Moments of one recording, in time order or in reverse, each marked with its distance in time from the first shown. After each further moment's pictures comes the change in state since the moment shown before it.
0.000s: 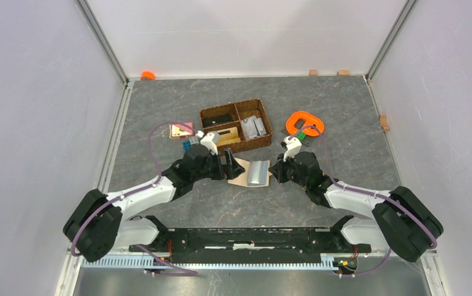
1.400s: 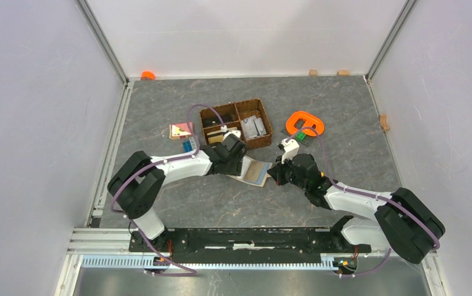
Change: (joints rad) left arm -0.155 0.492 0.465 -0.492 -0.376 0.139; right arm 0.041 -0.018 0.000 -0.031 0.023 -0.009
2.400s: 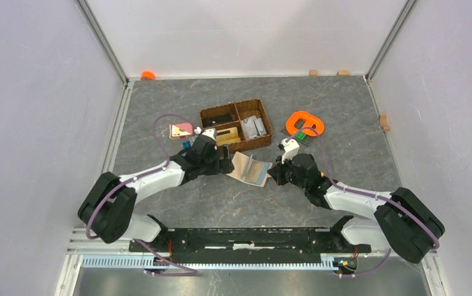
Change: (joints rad) left arm 0.194 -0.261 -0.270 0.185 0.192 -0.070; right arm 0.000 0.002 0.000 -0.001 -0.001 0.000
